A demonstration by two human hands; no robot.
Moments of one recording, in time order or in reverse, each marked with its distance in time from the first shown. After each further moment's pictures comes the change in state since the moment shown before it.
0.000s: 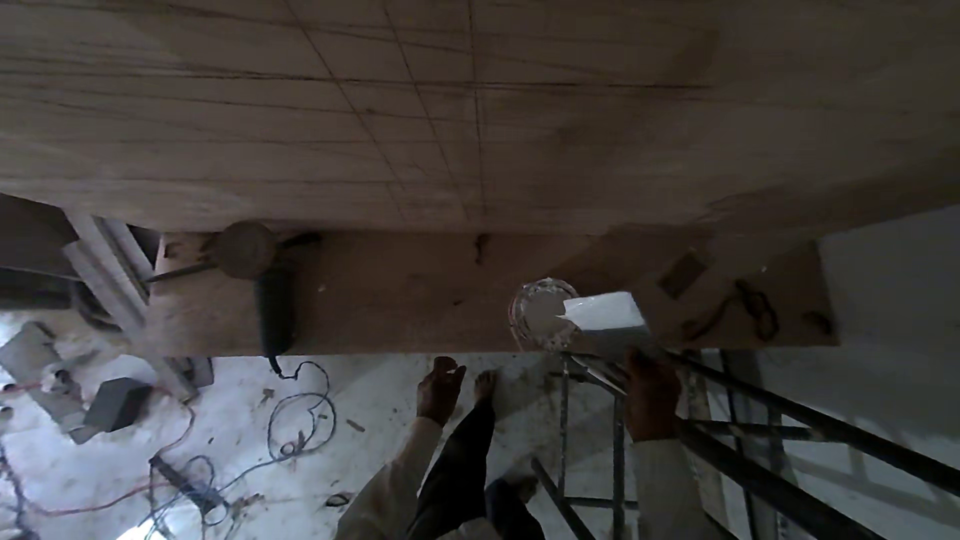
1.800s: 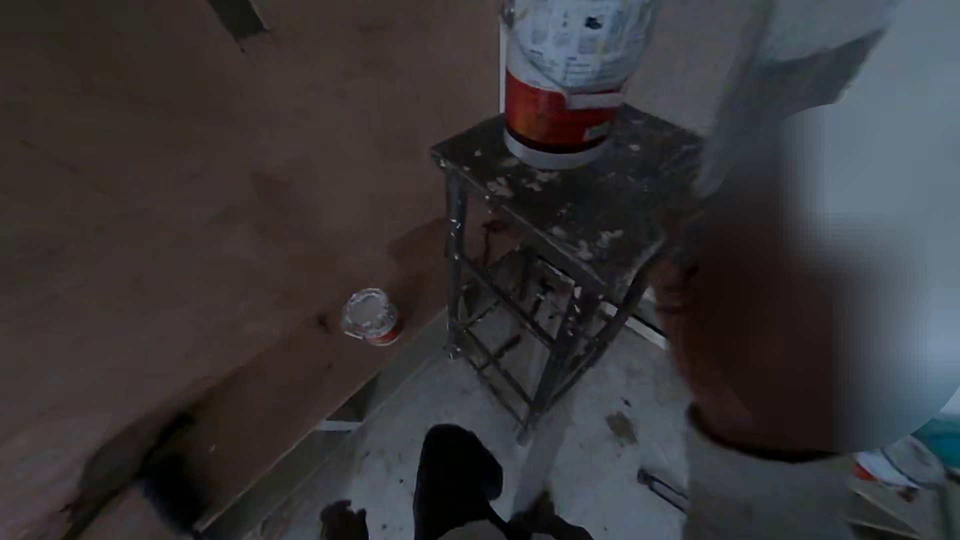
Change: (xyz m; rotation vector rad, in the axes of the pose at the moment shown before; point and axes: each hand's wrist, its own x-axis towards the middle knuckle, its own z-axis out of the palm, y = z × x) left_hand -0.231 -0.171 0.064 0.360 0.236 0.254; right_hand -0.391 -0.124 -0.397 0.707 -0.108 -0.872
